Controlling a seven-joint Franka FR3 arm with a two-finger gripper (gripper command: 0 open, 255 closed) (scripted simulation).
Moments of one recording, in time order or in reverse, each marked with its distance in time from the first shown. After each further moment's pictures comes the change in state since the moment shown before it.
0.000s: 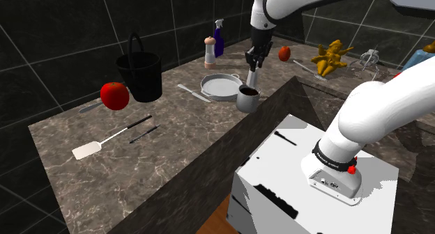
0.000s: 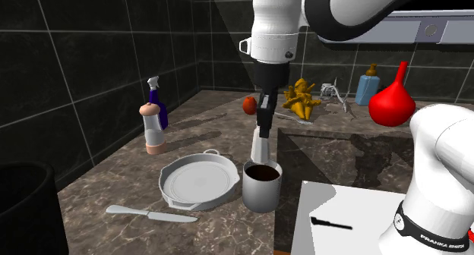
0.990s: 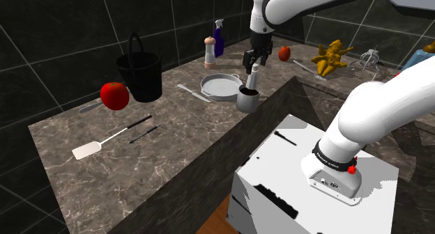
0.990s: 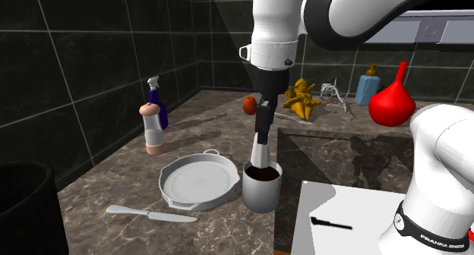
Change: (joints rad) arm -0.001 0.007 0.000 -0.027 -0.002 0.035 0.004
